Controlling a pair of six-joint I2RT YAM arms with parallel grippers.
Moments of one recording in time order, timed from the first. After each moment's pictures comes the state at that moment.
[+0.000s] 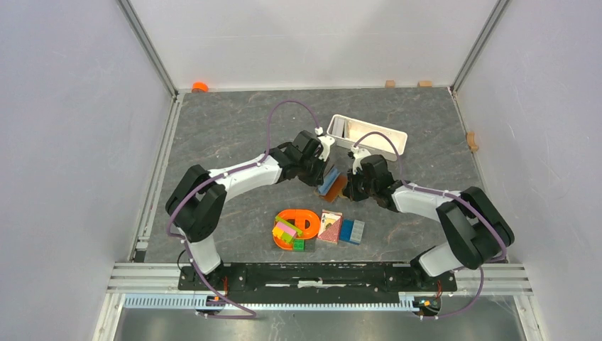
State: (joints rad) left arm -0.77 1.78 1.21 -0.31 0.15 -0.16; right arm 0.52 1.47 0.58 0.12 -0.15 0.27
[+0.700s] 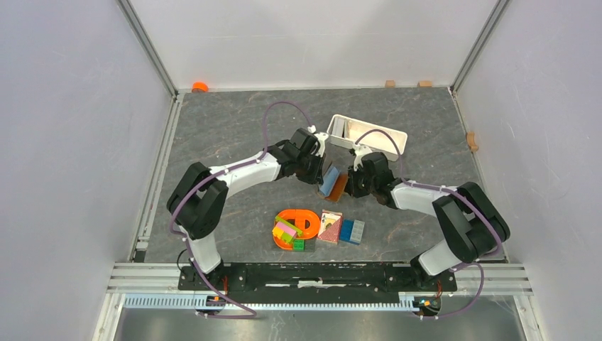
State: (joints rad) left arm -0.74 1.80 1.22 -0.31 0.22 -0.29; right arm 0.49 1.54 0.60 0.17 -0.13 0.26
